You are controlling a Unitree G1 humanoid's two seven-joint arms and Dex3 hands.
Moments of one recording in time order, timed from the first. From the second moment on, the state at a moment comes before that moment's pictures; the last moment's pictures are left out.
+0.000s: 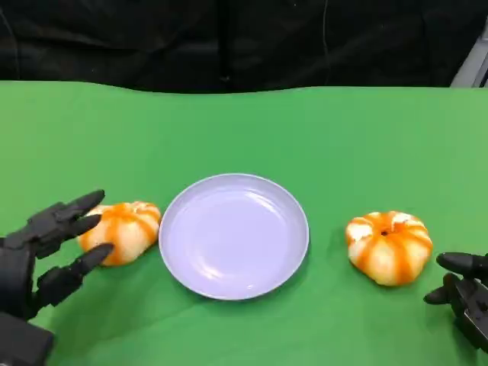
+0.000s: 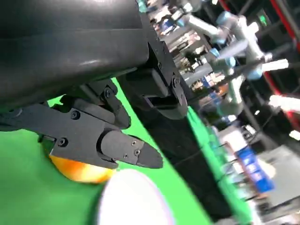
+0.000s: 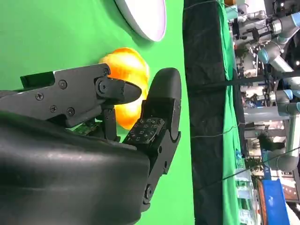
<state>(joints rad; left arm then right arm) -0.21 0.21 0.24 0.91 0.31 -1.08 0.13 -0.04 0.01 -0.29 0.66 0.30 -0.61 0.34</state>
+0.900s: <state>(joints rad) -0.37 0.41 -0.23 0.92 0.80 -0.68 0.69 -0.04 0.01 -0.29 0.66 0.29 -0.61 0.33</state>
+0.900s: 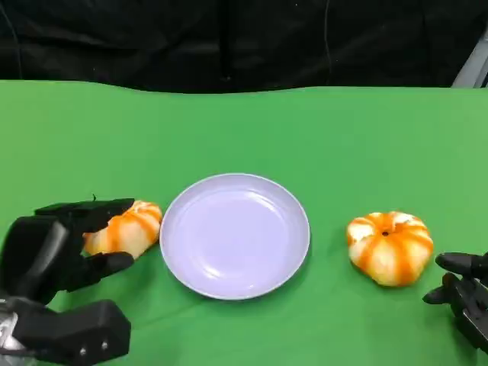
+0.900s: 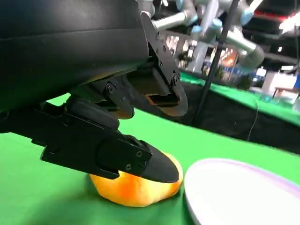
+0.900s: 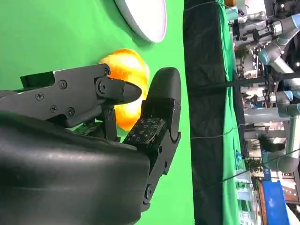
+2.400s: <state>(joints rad) -0.52 0.38 -0.43 1.12 0.71 -0.49 0.50 -0.03 0.02 -0.29 0.64 0.30 -0.61 0.32</state>
